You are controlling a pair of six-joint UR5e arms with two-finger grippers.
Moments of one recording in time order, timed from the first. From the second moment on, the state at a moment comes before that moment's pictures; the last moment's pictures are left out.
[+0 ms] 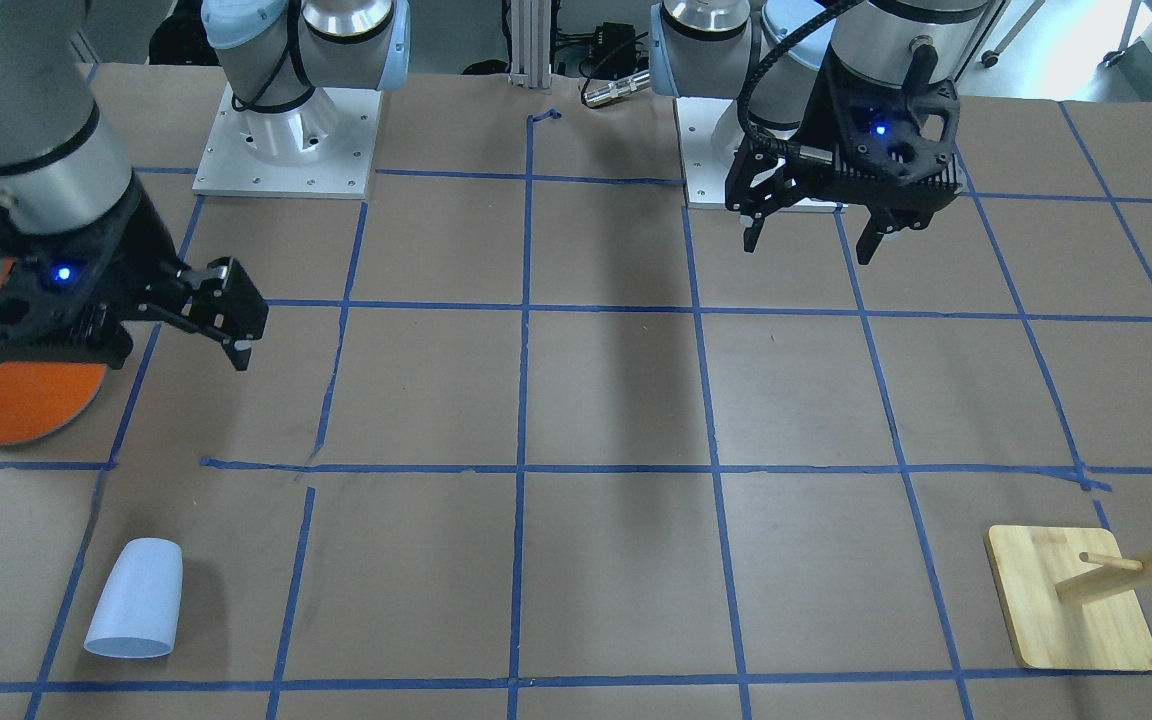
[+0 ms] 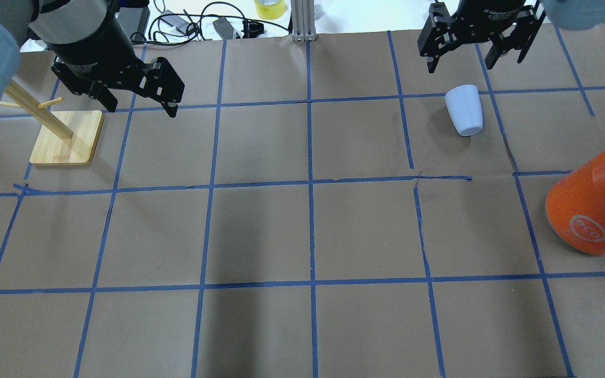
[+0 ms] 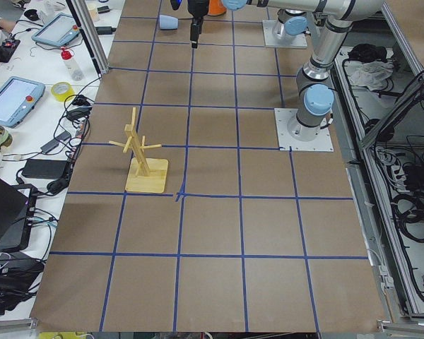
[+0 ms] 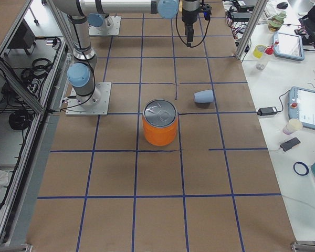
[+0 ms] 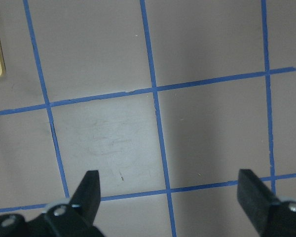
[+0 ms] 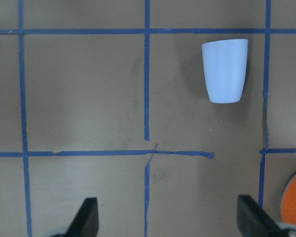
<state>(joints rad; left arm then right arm) -1.61 -1.57 -1.50 -1.56 1.60 0.09 1.54 -1.35 1.37 -1.65 -1.59 -0.03</state>
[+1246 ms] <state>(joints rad) -1.61 -1.56 -1.52 -1.56 1.60 0.09 1.39 -0.90 1.40 -2.16 -1.59 -0.25</state>
